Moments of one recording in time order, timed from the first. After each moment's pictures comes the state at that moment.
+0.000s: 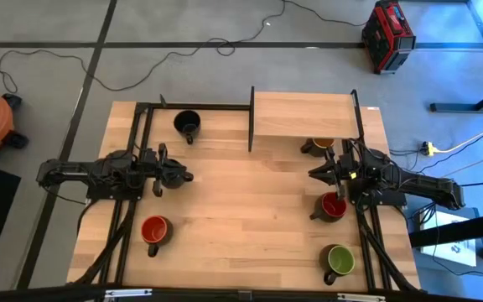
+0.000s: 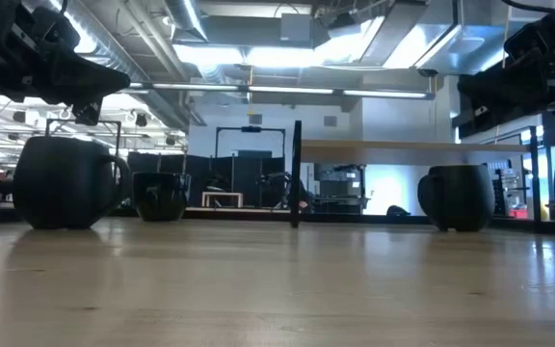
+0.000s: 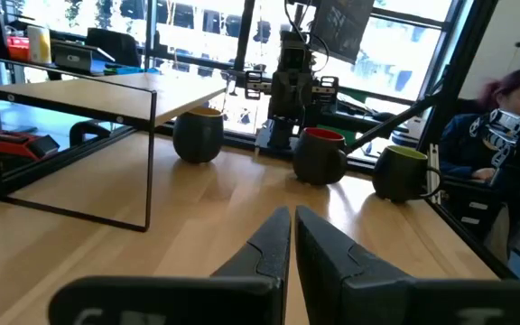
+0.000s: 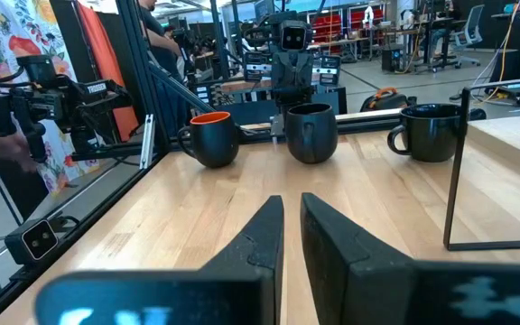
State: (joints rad) left arm 0.02 0.01 0.01 0.04 -0.07 -0.20; right arm -0.23 0.07 0.01 0.05 -0.36 0.13
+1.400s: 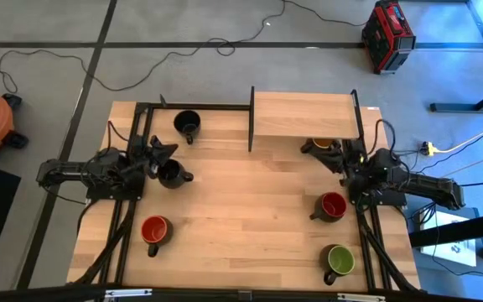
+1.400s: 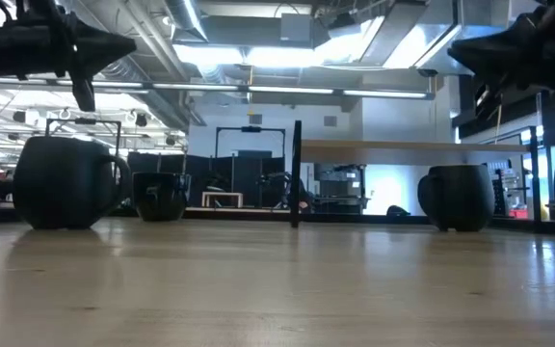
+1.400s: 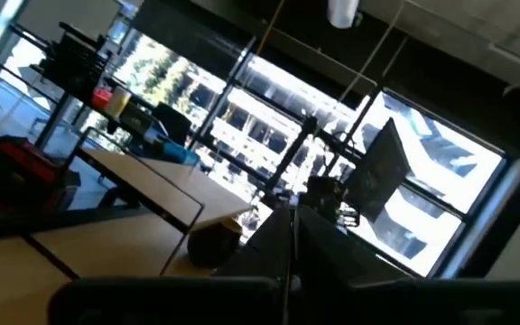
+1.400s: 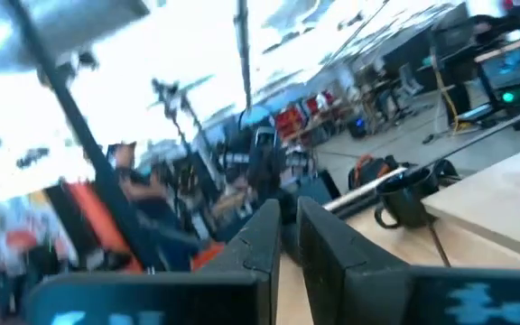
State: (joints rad) left arm 0.02 0.01 0.01 0.34 -0.36 -0.49; right arm -0.23 0.07 0.01 0.34 -0.12 0.55
